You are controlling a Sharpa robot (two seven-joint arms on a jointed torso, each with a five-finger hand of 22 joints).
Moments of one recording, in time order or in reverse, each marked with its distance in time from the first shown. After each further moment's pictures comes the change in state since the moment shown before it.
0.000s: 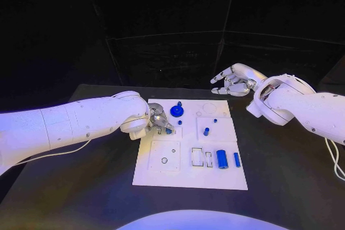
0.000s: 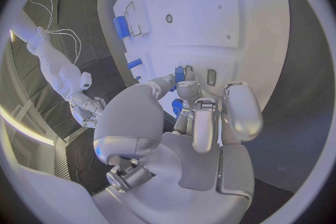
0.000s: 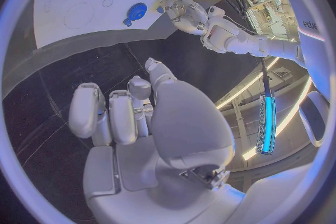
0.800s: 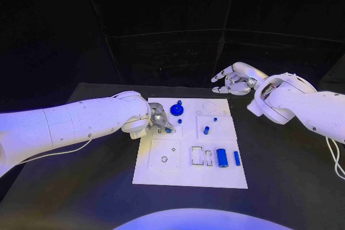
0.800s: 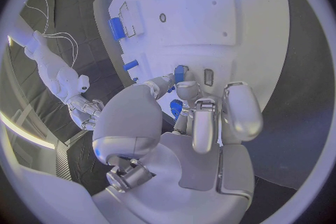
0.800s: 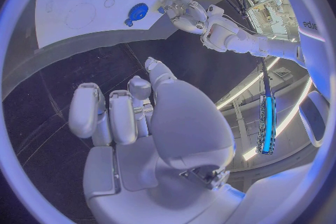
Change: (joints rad) left arm -0.011 0.007 0.001 -0.012 -0.039 -0.007 0.004; left_hand -0.018 -0.018 0.032 -0.027 -0.004 0.005 -0.006 0.015 0.008 0.004 -0.004 0.004 0.000 0.000 -0.007 0.000 0.000 0.000 0.000 0.000 0.000 0.002; right arm 0.000 -0.001 0.000 -0.001 -0.002 0.000 -0.001; right_hand 0.007 -0.007 0.000 0.000 0.000 0.000 0.000 0.000 0.000 0.000 0.000 0.000 -0.001 0.000 0.000 0.000 -0.001 0.000 0.000 0.000 0.000 -0.001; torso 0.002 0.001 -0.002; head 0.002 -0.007
